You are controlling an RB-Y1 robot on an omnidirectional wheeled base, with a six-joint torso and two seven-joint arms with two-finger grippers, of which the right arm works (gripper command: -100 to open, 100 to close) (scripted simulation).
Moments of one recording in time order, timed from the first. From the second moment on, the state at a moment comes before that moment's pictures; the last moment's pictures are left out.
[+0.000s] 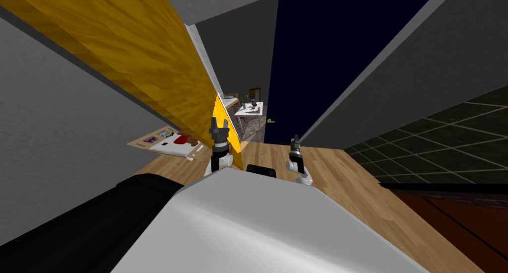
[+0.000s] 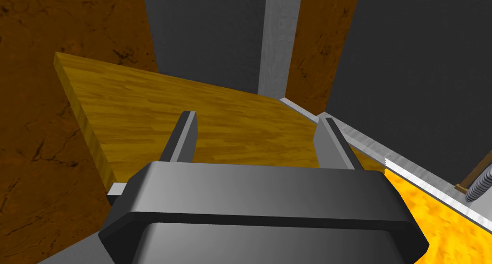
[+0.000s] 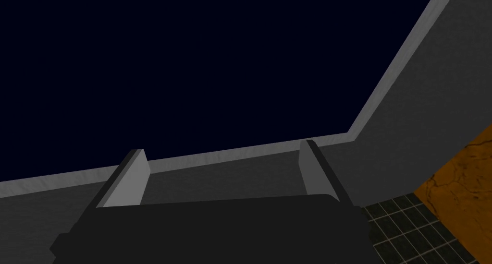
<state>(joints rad) 0.11 -0.09 -0.05 -1.34 -0.16 -0.66 0.21</state>
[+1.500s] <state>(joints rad) -0.03 -0.04 -0.07 -0.96 -0.24 -0.75 0.24</state>
